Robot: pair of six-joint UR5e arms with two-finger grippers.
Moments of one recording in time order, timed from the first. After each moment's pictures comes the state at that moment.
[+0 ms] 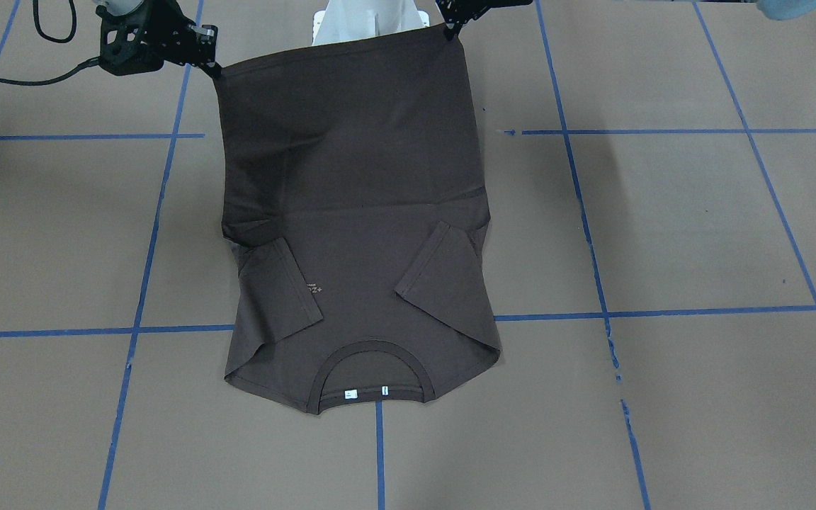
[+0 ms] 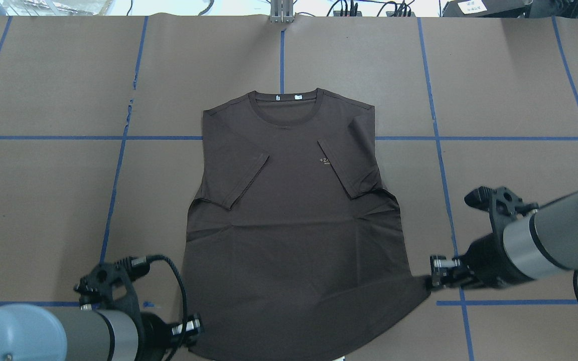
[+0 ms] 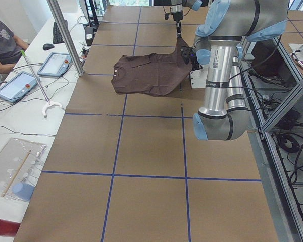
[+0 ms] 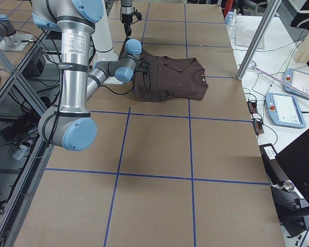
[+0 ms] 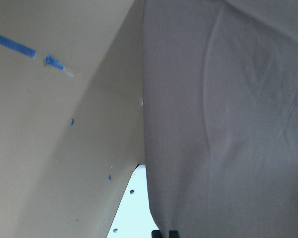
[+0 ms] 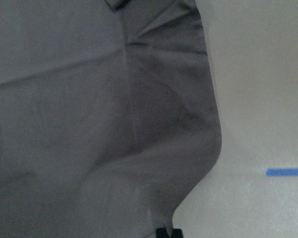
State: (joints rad) left arm -0.12 -1.84 -2.41 -1.49 -1.65 -1.87; right arm 0.53 -1.62 2.28 -1.22 2.16 1.46
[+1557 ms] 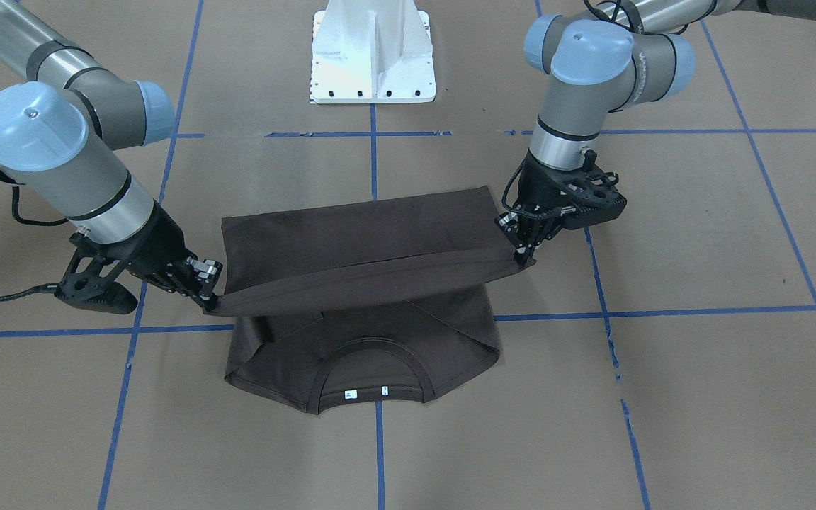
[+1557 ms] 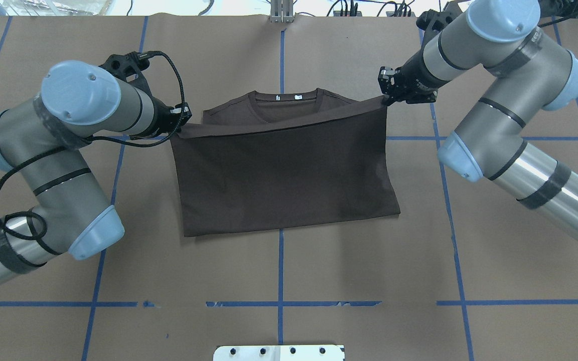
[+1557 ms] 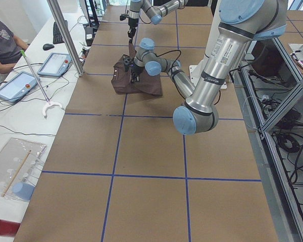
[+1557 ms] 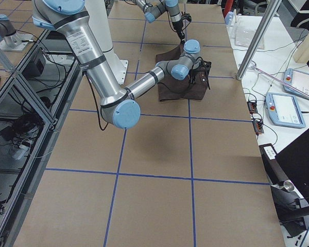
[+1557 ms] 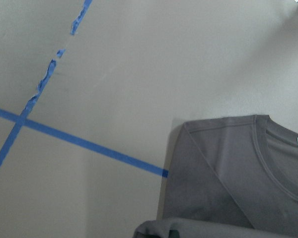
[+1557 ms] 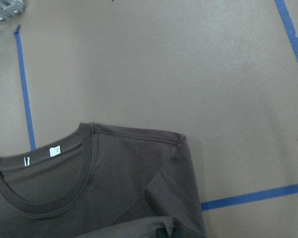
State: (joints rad) left arm -0.71 -2.07 -1.76 -1.81 -1.74 -1.47; right arm 0.91 -1.02 1.56 -1.21 2.11 1.31
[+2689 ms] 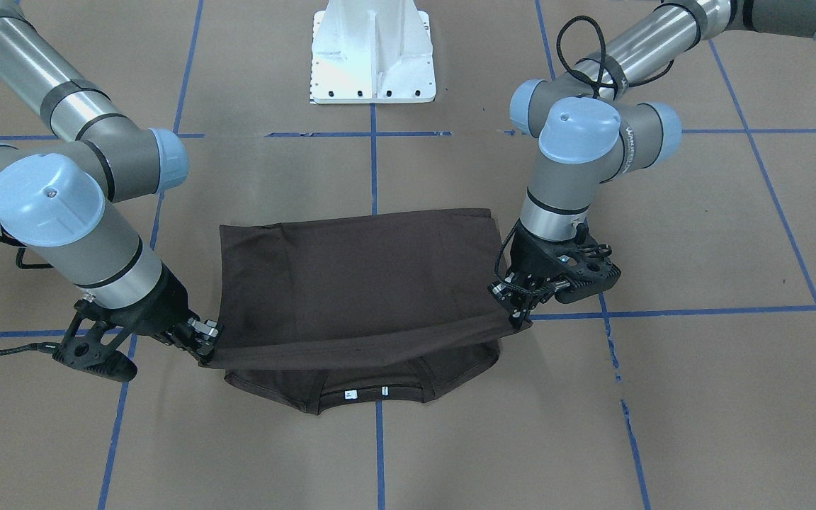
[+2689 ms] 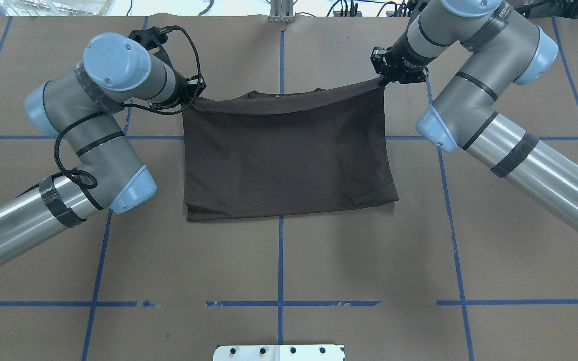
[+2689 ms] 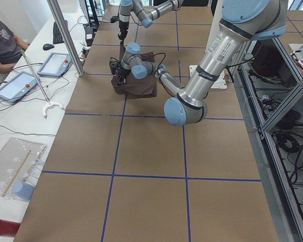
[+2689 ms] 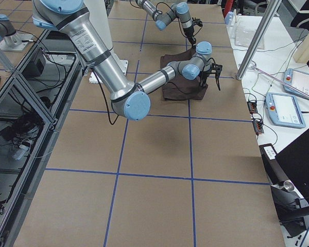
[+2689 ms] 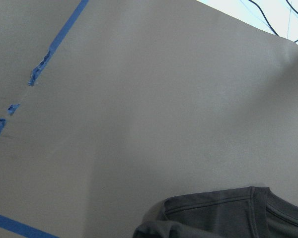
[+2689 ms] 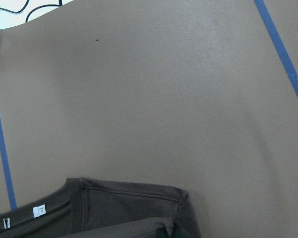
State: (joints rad) left arm -0.76 -2.21 -1.50 -1.94 -1.74 -1.47; right arm 0.92 -0.91 1.38 -1.19 2.08 1.31
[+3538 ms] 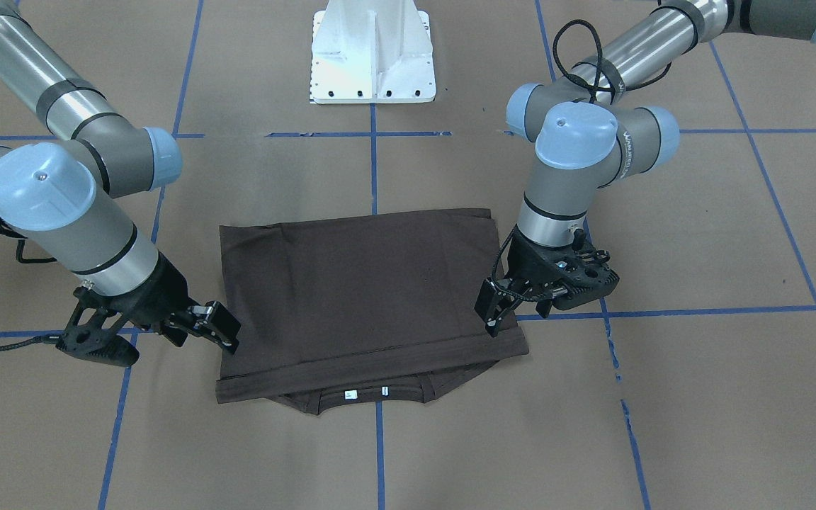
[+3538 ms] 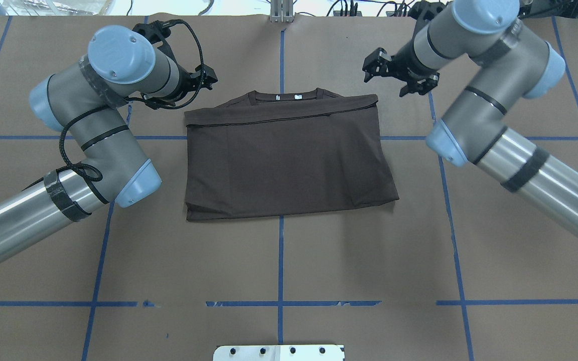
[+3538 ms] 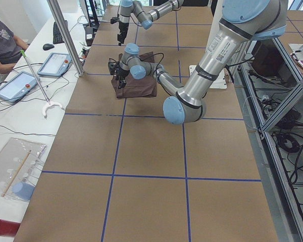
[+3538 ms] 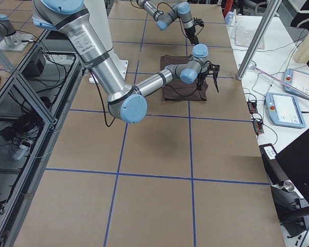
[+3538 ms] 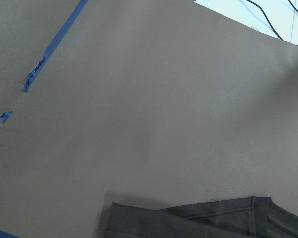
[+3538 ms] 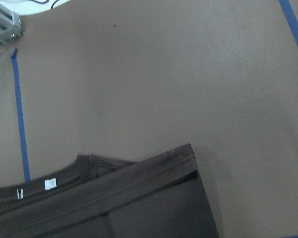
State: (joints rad) left arm -0.77 -2.23 -1.49 -1.93 -1.74 -1.47; right arm 0.89 -1.02 1.48 -1.10 2.08 1.31
